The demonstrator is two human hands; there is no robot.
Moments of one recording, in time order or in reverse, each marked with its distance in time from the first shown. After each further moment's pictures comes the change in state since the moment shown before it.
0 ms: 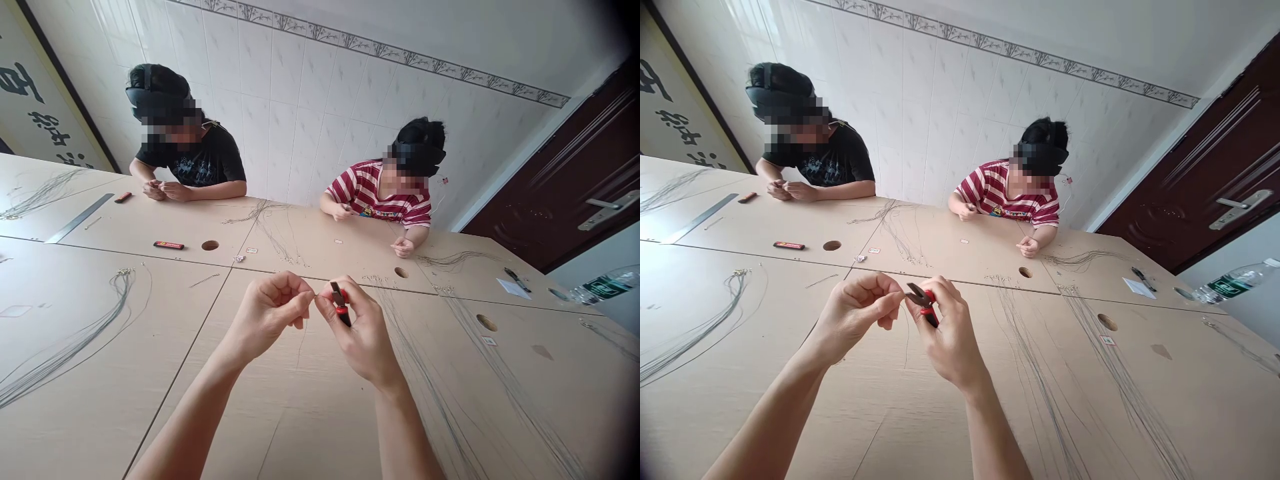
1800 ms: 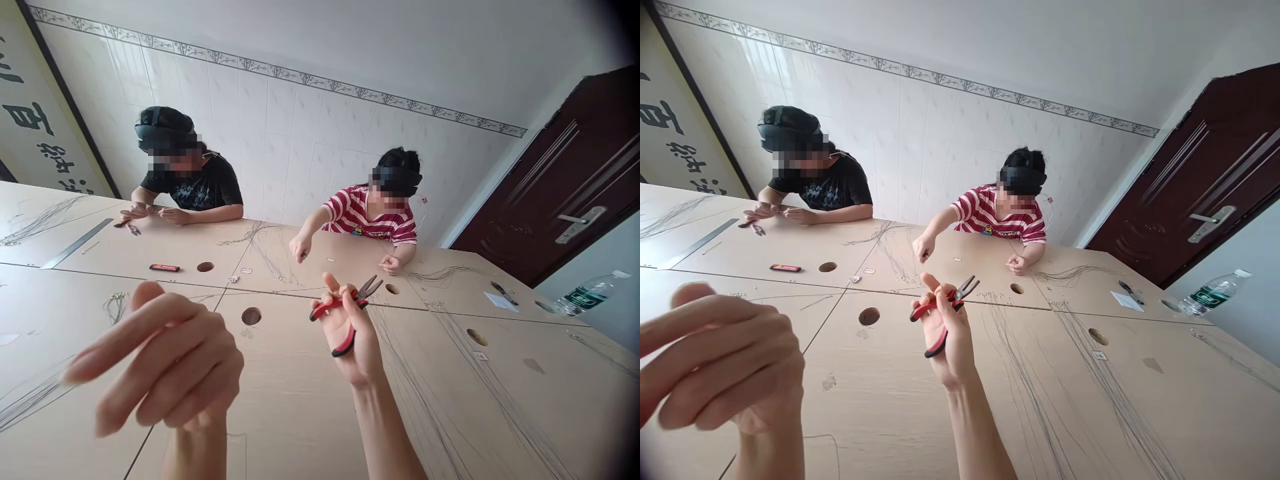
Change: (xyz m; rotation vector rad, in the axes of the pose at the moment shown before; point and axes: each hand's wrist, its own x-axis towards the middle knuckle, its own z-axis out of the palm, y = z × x) left_hand -0.037 0.023 -0.013 -0.616 0.306 0.344; right_hand 0.010 0.016 0.006 1.044 0.227 0.272
